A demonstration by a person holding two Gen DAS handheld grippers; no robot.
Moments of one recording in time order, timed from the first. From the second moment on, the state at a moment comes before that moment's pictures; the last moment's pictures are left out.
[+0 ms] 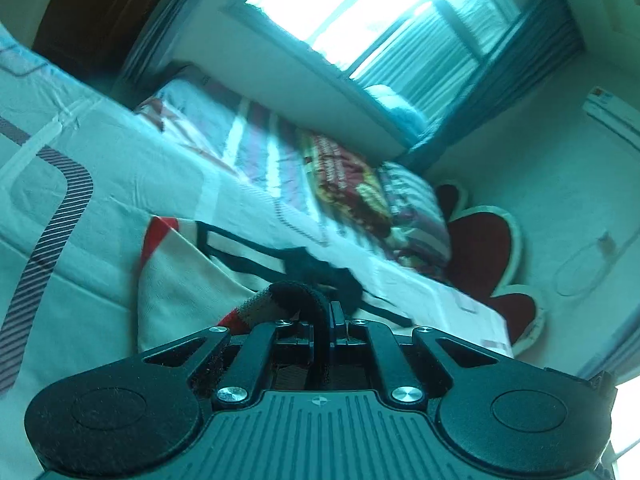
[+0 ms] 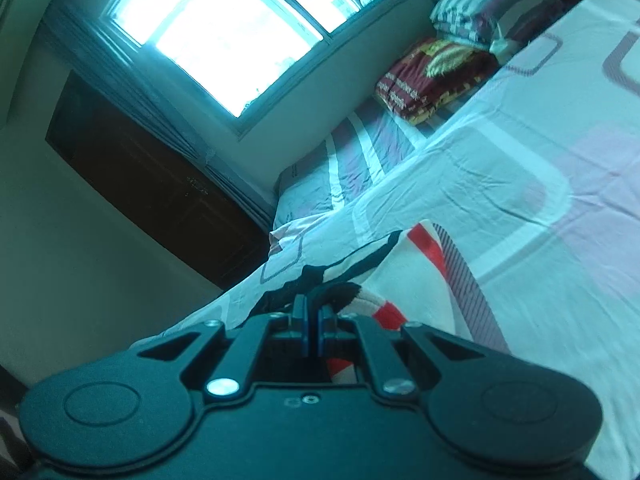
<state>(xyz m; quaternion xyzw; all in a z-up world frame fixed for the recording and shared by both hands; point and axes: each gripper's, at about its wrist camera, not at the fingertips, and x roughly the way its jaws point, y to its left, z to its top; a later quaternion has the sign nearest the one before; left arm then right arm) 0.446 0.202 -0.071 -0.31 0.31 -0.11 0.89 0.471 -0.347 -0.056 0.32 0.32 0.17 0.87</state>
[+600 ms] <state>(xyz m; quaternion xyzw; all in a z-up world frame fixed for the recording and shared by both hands) 0.545 0.226 -0.176 -0.40 0.33 -0.10 0.85 0.585 -0.346 -0.135 0.29 0.33 0.17 0.88</state>
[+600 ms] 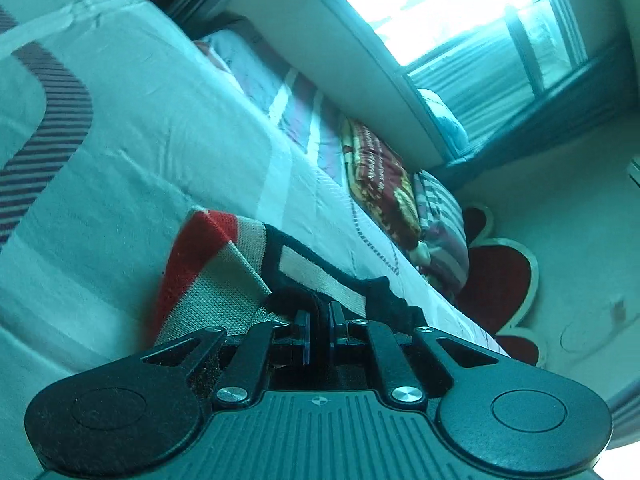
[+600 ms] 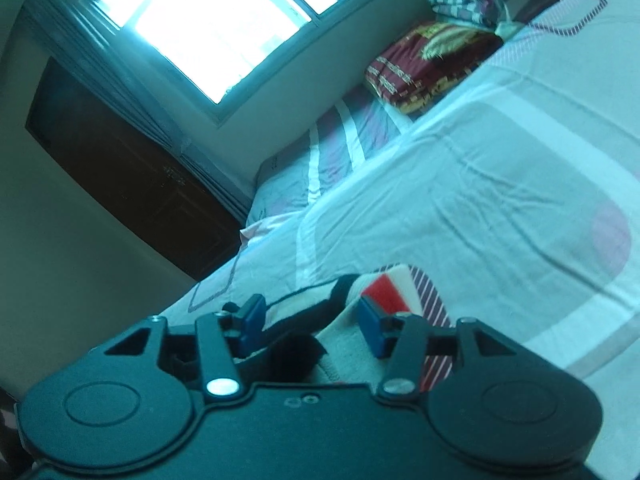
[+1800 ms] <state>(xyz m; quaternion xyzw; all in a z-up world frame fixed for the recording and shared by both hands) 0.605 0.156 -0.147 -0.01 0.38 -0.11 0.92 0.621 -0.276 -0.130 0.01 0.37 0.25 0.90</state>
